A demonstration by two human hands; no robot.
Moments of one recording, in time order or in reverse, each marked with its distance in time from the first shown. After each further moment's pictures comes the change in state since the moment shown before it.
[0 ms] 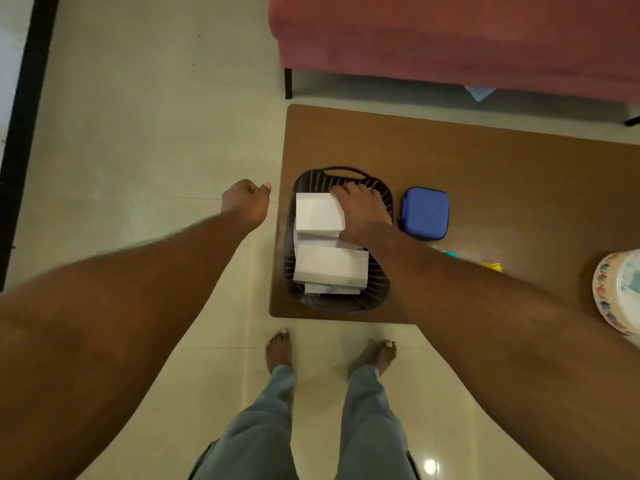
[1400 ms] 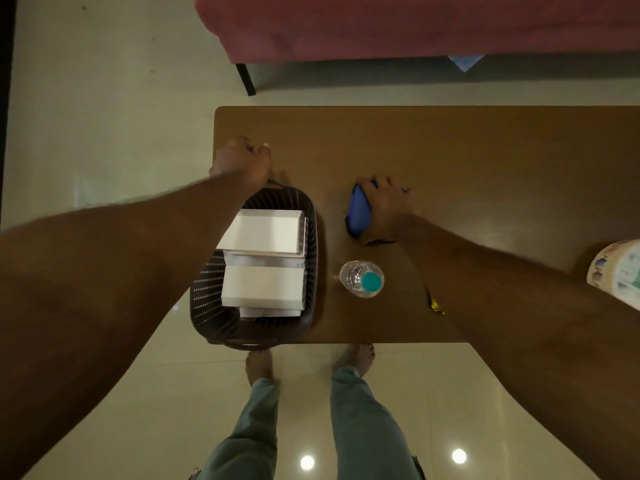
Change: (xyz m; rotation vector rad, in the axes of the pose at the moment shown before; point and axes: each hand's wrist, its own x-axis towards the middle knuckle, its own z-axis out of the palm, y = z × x) left_hand 0.029 0.158 0.114 0.209 0.156 0.158; right_hand 0.001 0.217 0.044 0.079 -0.116 0.115
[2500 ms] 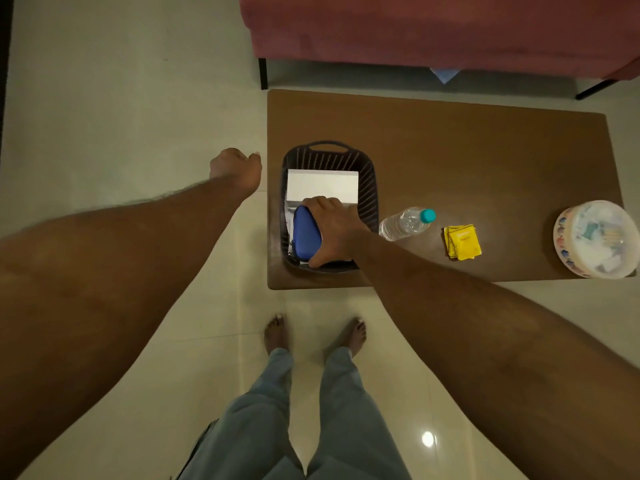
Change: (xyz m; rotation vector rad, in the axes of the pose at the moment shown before) left_hand -0.066 -0.155 -0.127 -0.211 -0.130 -0.115; right_hand -0.124 -0.262 0.001 0.101 0.050 -0.235
